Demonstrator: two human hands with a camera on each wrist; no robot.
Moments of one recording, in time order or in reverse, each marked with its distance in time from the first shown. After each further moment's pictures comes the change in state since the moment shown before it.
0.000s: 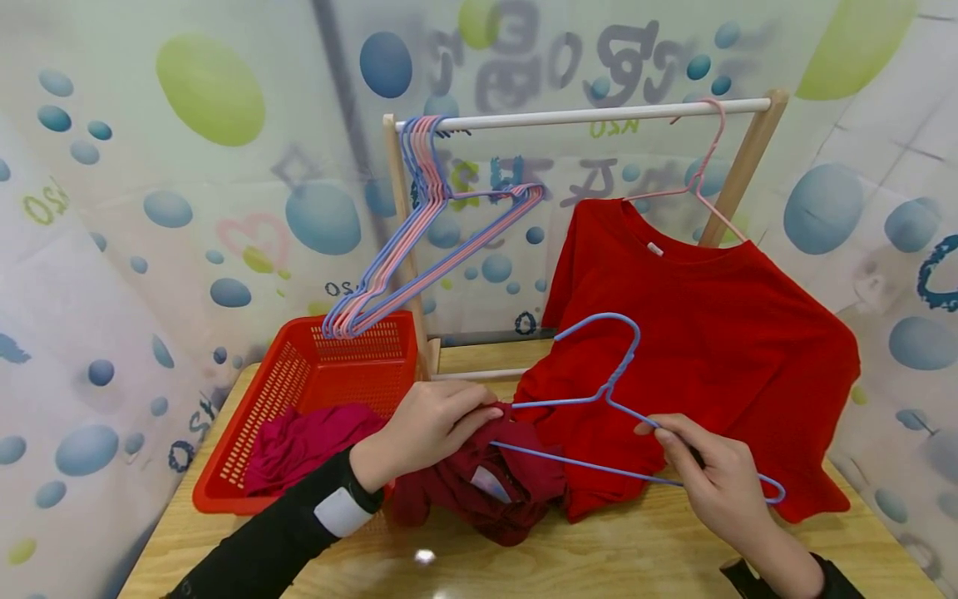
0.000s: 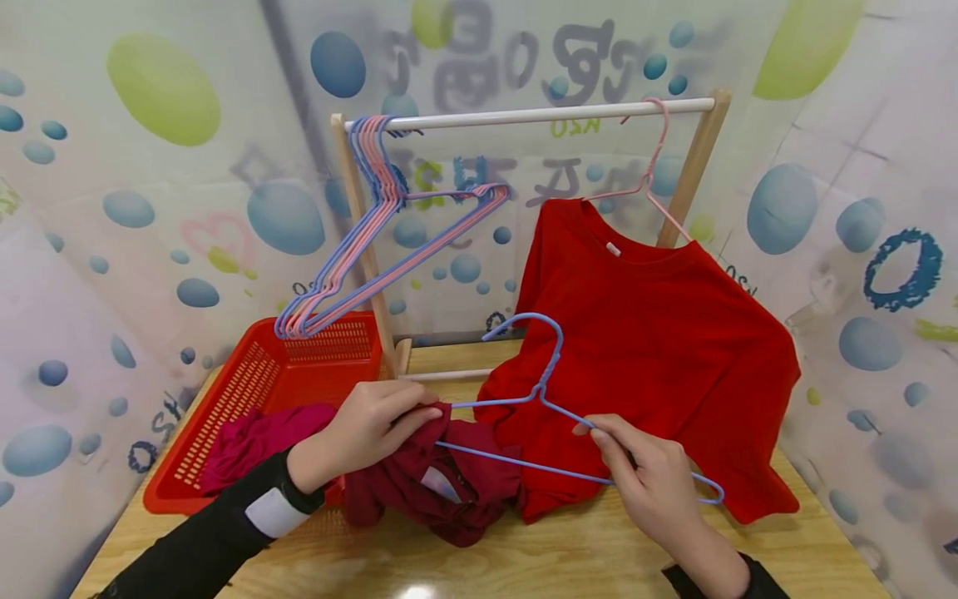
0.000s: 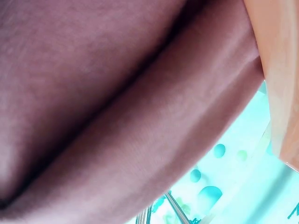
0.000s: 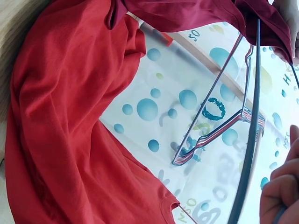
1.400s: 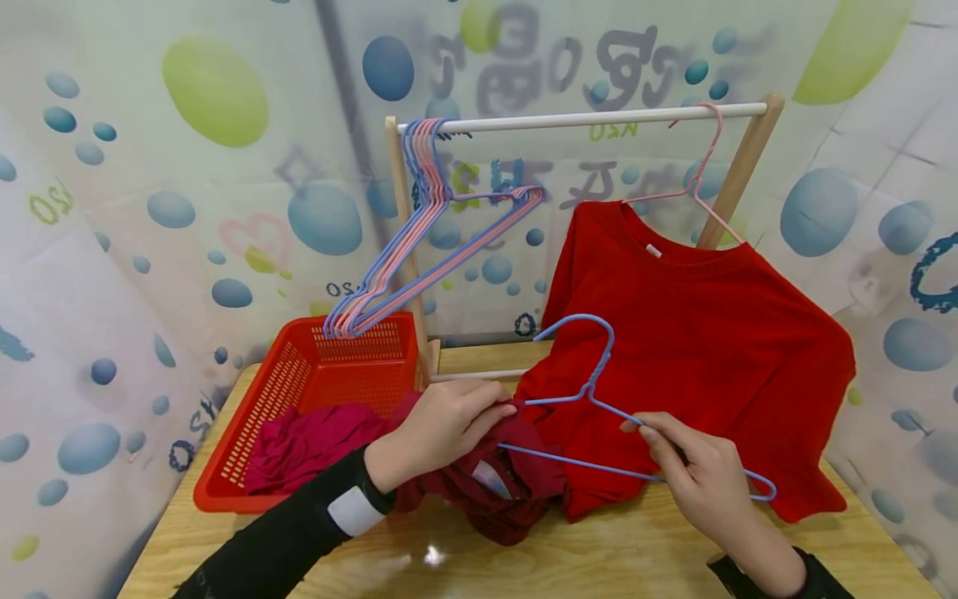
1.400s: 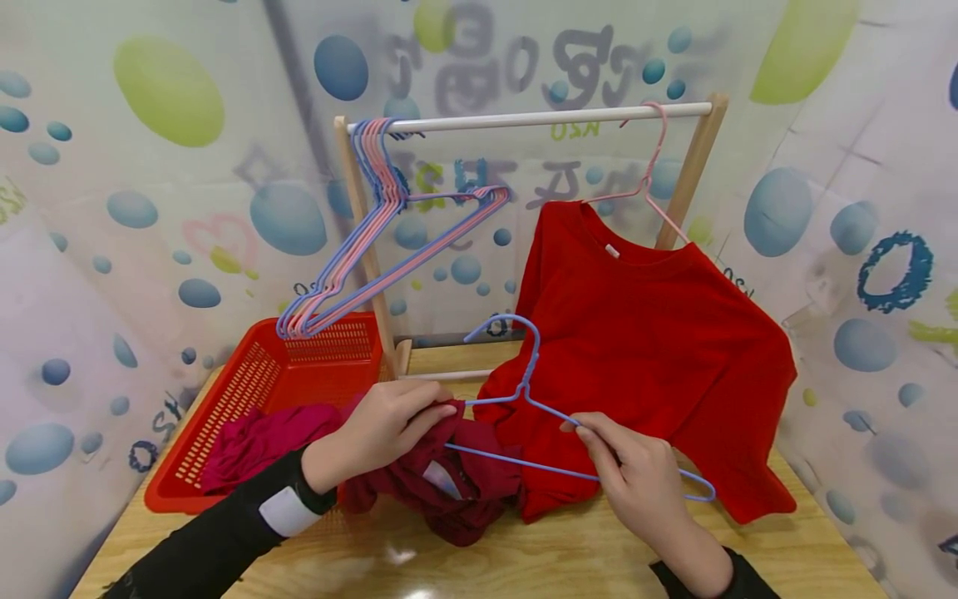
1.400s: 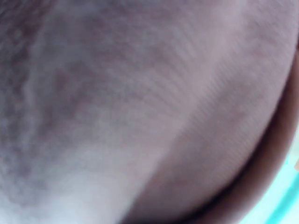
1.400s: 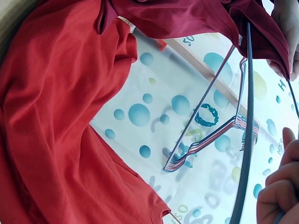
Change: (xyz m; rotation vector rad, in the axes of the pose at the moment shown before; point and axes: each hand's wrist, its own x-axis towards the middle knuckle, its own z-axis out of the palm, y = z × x) left_hand 0.009 0.007 0.011 0.001 -0.006 -0.021; right_hand 0.006 -0.008 0.007 -0.097 -0.005 -0.029
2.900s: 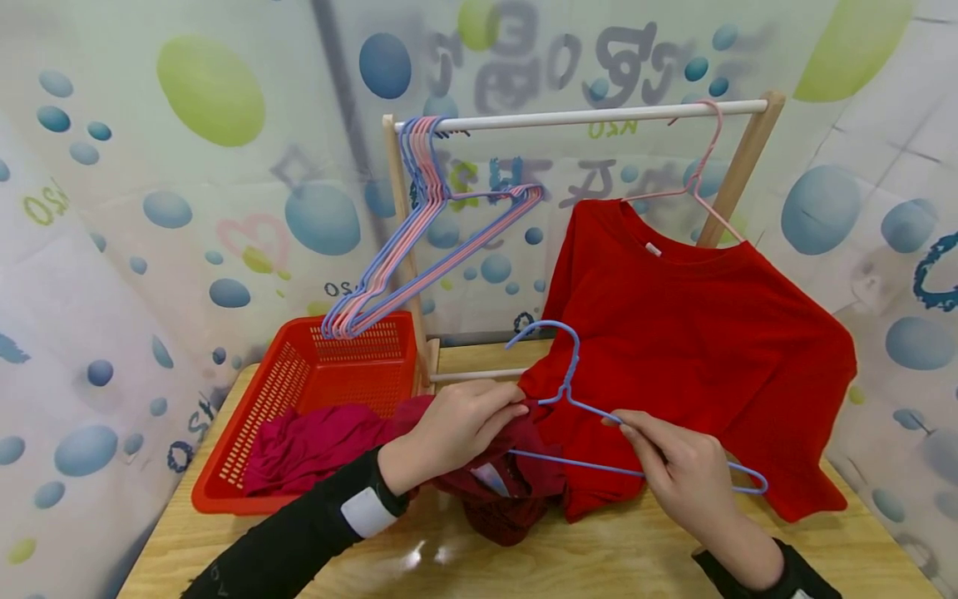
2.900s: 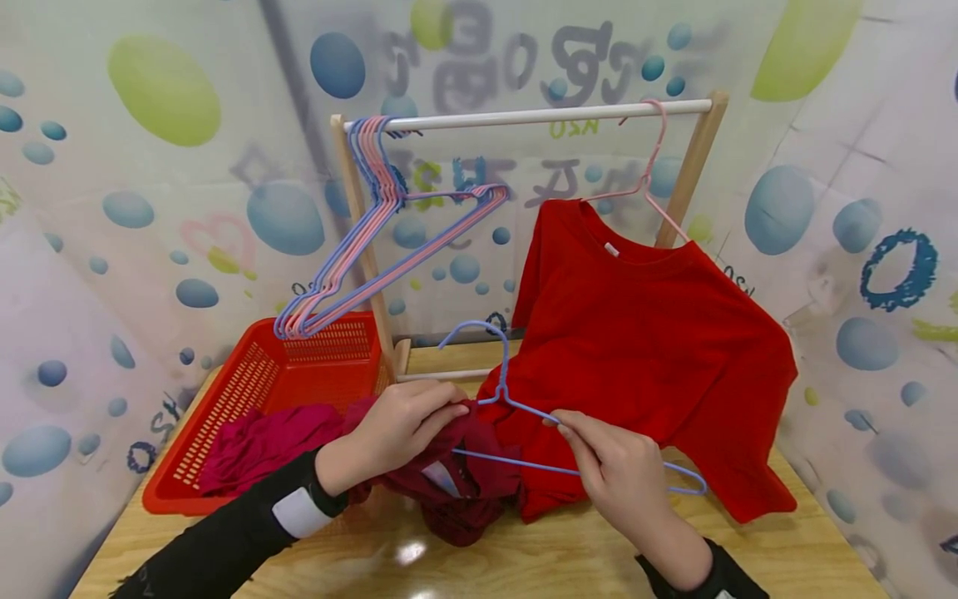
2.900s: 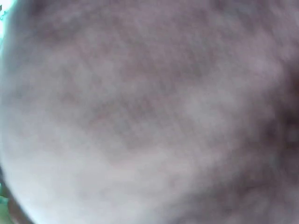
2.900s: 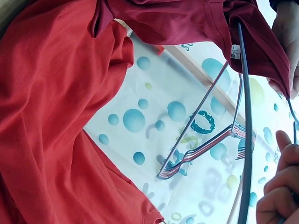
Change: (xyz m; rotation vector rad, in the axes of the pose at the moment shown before) left_hand 0.007 0.004 0.014 0.018 0.012 0.010; right_hand 0.005 0.002 0.014 -0.153 0.074 -0.129
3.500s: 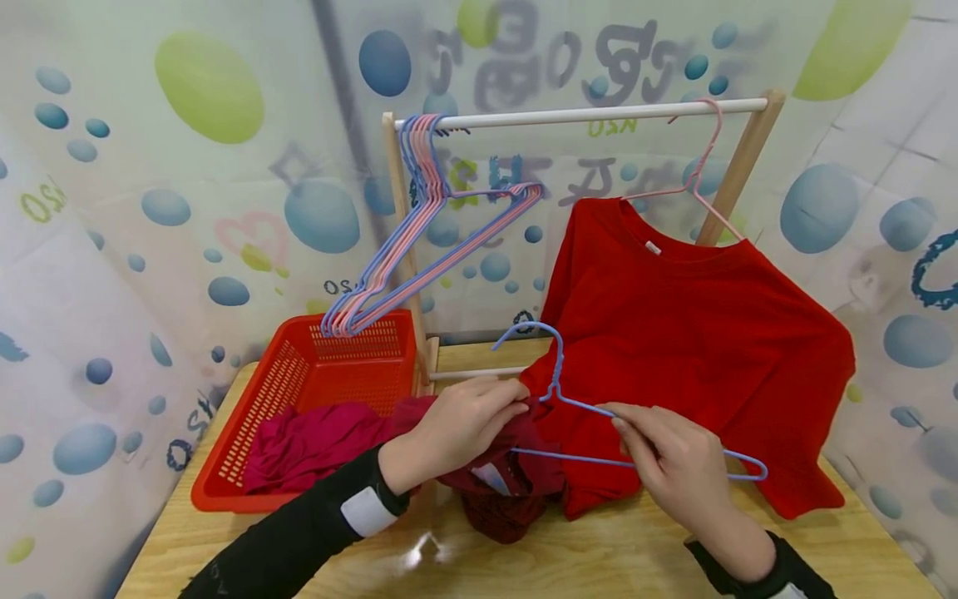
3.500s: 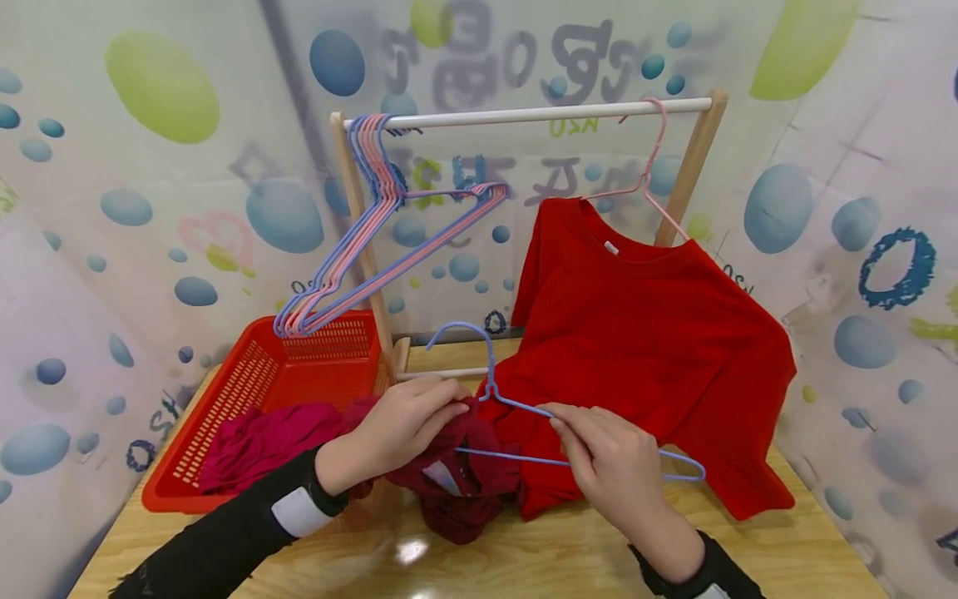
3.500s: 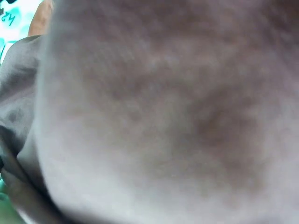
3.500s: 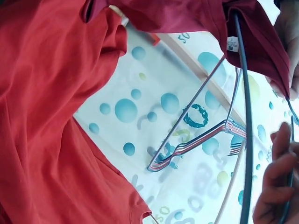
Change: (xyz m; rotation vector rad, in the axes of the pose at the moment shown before) left_hand 0.002 0.003 -0.001 0.032 -0.029 -0.019; right_hand 0.009 -0.006 0.004 -0.036 0.038 -0.032
